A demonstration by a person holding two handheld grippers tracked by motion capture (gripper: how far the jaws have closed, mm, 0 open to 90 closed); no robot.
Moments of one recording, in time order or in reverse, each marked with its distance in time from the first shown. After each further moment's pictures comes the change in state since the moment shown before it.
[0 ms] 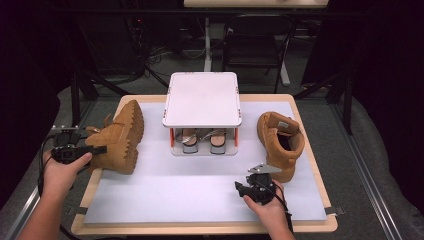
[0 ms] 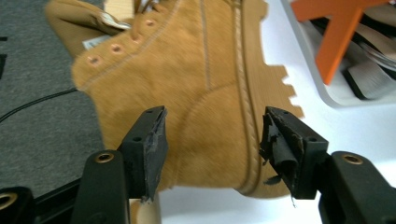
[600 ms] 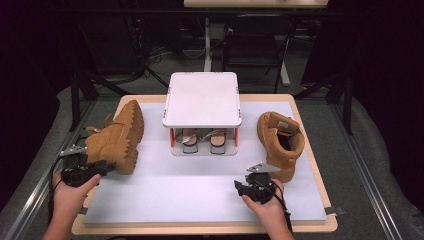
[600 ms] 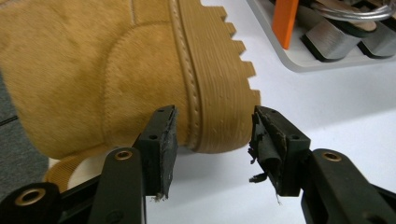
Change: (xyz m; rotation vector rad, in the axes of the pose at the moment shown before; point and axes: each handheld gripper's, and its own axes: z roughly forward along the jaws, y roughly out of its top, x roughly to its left) left arm -0.026 -0.055 0.001 -0.071 -0.087 0.092; right arm 0.003 0.003 0.000 -0.004 -0.011 -0.003
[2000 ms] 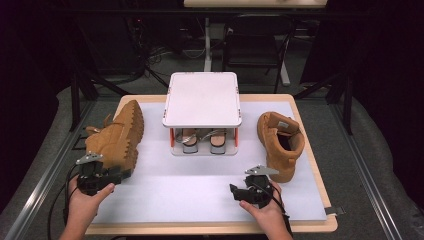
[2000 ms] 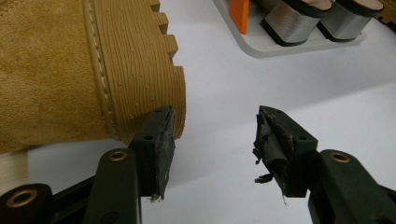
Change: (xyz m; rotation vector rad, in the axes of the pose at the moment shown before) left arm -0.037 -0.019 0.013 -0.002 -0.075 0.040; right arm 0.008 -0.003 -0.001 -0.010 0.022 0.008
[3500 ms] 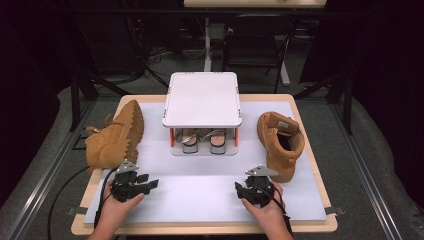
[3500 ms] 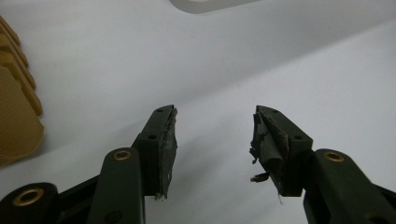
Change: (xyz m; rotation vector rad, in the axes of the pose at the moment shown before) left arm -0.051 -0.024 0.059 0.073 -0.070 0.131; right arm -0.002 -0.003 0.002 0.003 -0.102 -0.034
